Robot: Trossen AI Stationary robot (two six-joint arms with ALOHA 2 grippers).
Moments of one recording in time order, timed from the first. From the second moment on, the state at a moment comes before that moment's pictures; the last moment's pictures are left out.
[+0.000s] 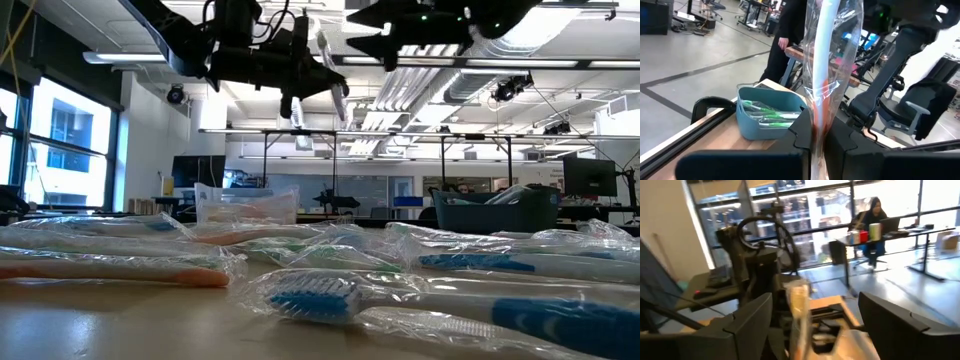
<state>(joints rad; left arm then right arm) 0.45 1.59 0.96 0.68 0.23 -0.37 -0.66 1.44 1.11 0.41 -0.56 0.18</state>
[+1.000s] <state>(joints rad) 0.56 1.50 1.20 -0.51 -0.41 -0.11 -0.83 1.33 1.11 0.11 -0.32 0.07</state>
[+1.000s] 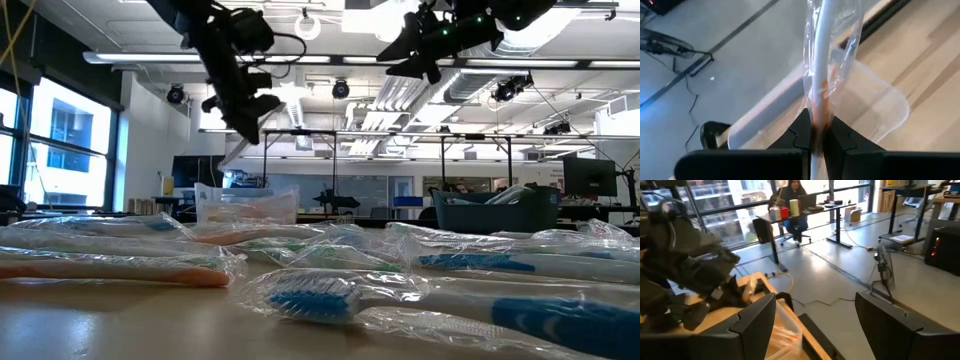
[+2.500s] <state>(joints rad) 0.62 1.71 1.20 -0.47 -0.41 0.01 -0.83 1.33 1.11 0.11 -0.26 0.05</state>
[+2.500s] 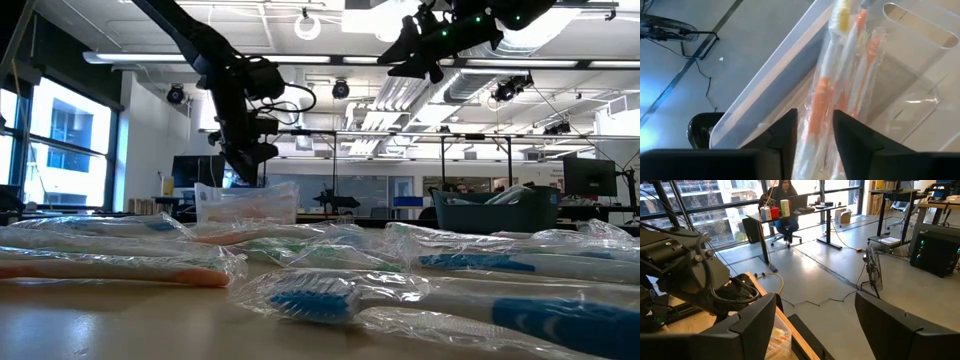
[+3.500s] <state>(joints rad) 0.62 1.61 1.20 -0.42 -0.30 -0.09 -0.83 1.33 1.11 0.11 -0.26 0.05</state>
